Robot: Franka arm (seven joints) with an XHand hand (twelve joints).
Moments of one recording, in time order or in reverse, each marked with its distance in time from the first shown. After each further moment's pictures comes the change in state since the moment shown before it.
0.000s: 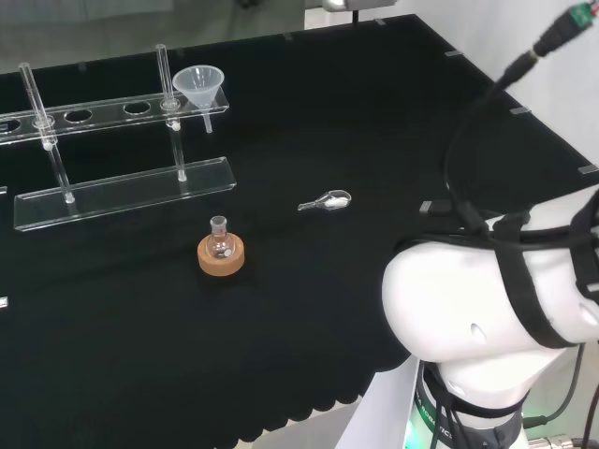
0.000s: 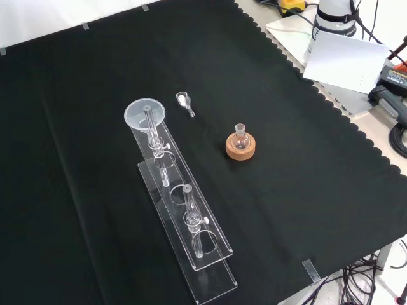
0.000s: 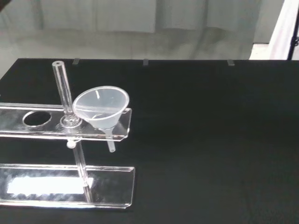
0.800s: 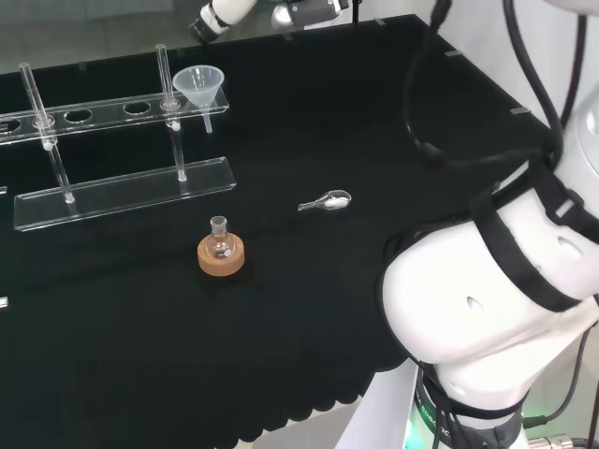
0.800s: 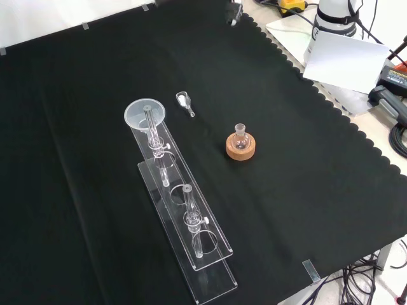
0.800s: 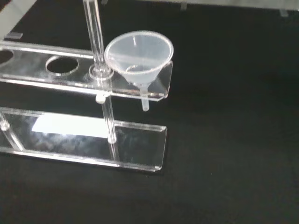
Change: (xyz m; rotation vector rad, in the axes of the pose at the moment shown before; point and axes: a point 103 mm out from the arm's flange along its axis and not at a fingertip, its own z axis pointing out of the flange) arm 0.040 0.065 0.061 0.185 -0.027 -0.108
